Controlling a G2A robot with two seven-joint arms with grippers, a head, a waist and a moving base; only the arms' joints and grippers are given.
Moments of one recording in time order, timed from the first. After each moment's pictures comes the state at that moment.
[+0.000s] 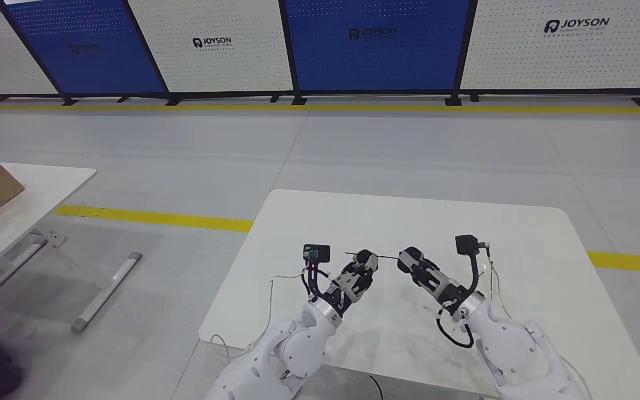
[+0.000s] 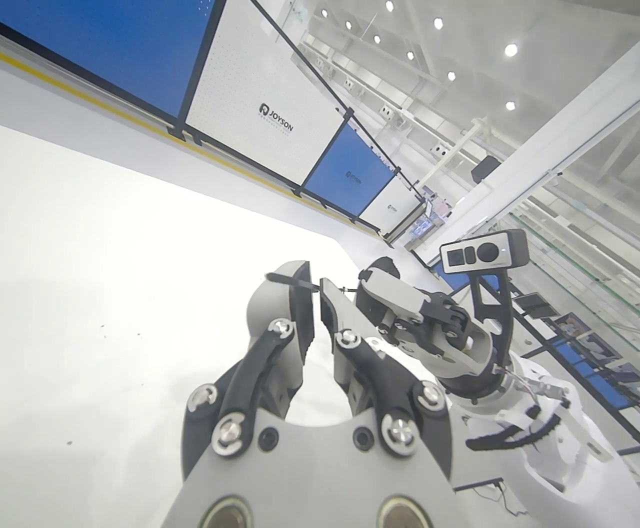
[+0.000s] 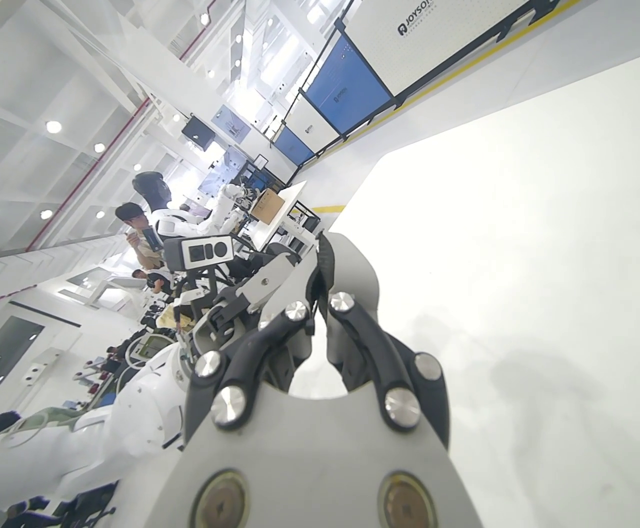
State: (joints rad) left arm 1.47 -1.24 -1.00 -1.69 0.52 -0.03 0.10; right arm -1.31 -1.20 1.11 -1.59 -0.25 -0.24 0.41
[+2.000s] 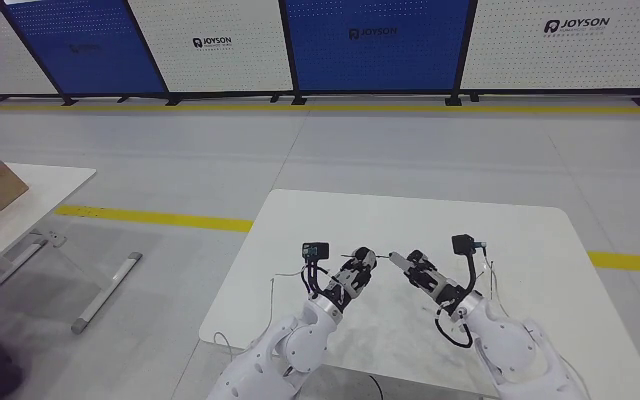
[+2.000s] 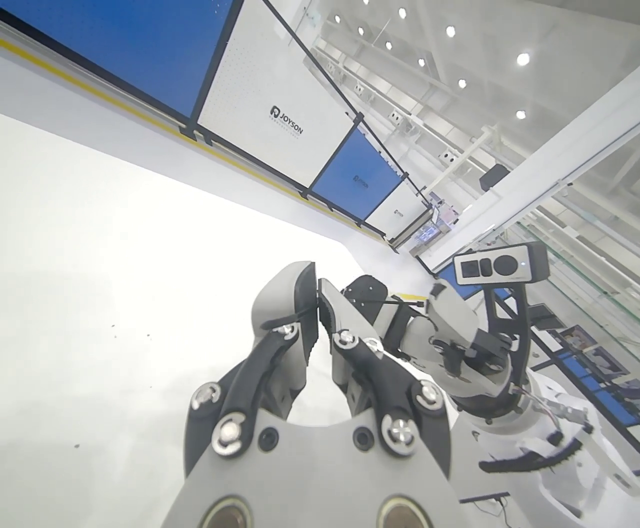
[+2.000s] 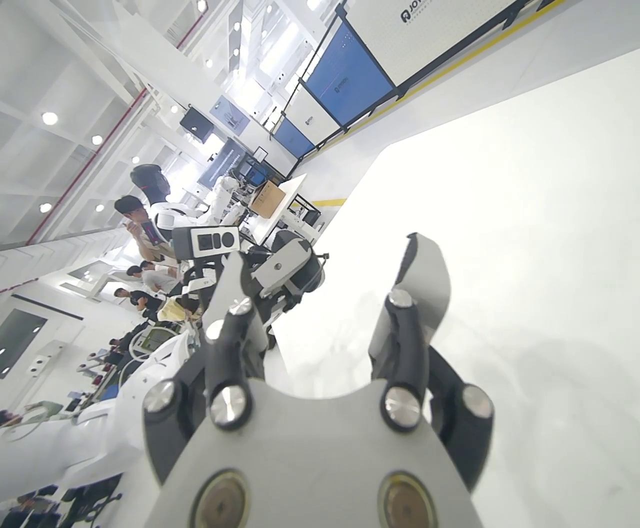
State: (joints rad) left arm 1.46 -1.26 -1.02 -1.66 0.50 -0.01 0.11; right arm -1.31 -1.21 1.11 -1.58 -0.25 -0.24 0.44
